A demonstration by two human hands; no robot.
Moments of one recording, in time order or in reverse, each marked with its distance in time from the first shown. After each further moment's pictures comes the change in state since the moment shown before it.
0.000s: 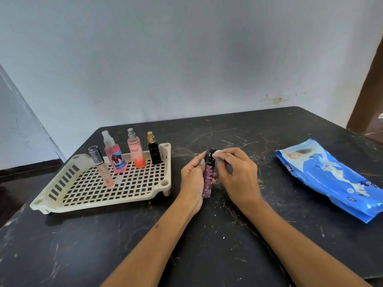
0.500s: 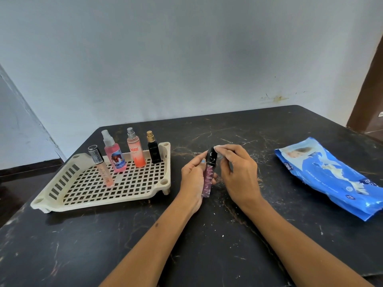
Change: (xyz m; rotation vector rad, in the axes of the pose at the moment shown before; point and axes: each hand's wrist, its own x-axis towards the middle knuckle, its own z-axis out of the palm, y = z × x) left_hand 0.002 -0.003 -0.002 0.069 -0.033 -0.001; right_hand 0.001 0.000 -0.001 -0.029 0.014 -0.009
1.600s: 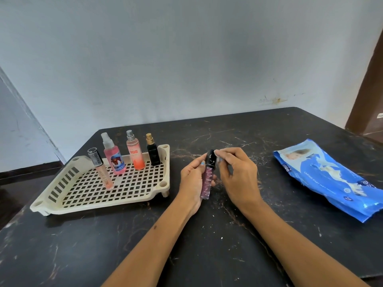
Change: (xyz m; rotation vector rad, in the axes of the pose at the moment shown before) left_hand 0.000 0.001 0.000 -0.036 -0.008 -0.022; right_hand 0.000 -0.001 -0.002 0.010 0.005 0.043
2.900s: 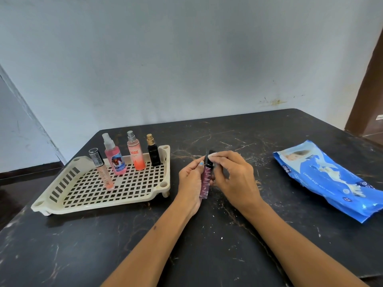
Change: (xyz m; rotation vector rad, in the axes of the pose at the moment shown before) left_hand -0.003 0.000 -0.001 -0.057 0.032 0.009; right_hand -0.002 -0.003 -0.005 -0.011 -0.095 -0.132
